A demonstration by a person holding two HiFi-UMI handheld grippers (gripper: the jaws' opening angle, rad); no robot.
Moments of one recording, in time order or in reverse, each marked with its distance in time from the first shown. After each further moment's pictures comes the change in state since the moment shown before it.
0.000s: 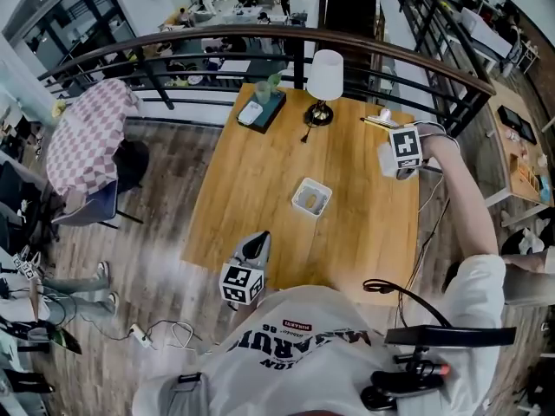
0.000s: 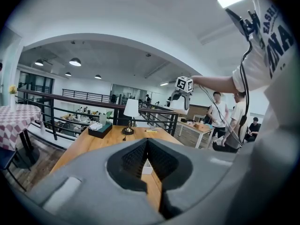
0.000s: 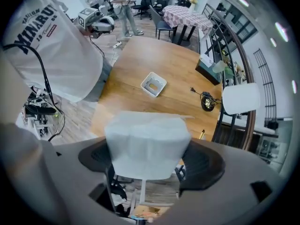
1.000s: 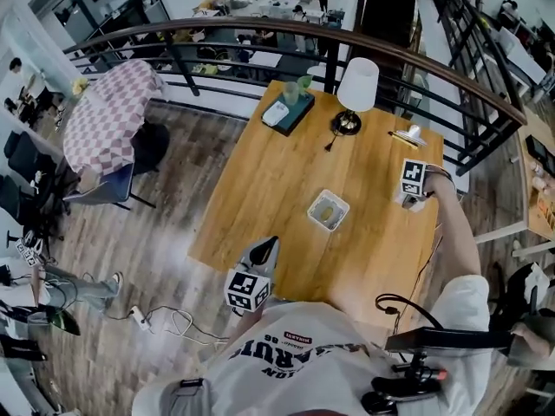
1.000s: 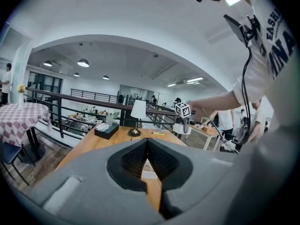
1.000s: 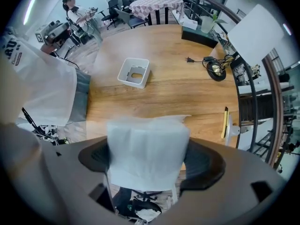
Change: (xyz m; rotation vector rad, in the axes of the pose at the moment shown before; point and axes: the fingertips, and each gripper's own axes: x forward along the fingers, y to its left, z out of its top) left arm 0.016 0.024 0.018 -0.041 -0.016 0.090; right arm 0.161 -0.047 -0.017 0.315 -0.035 0.172
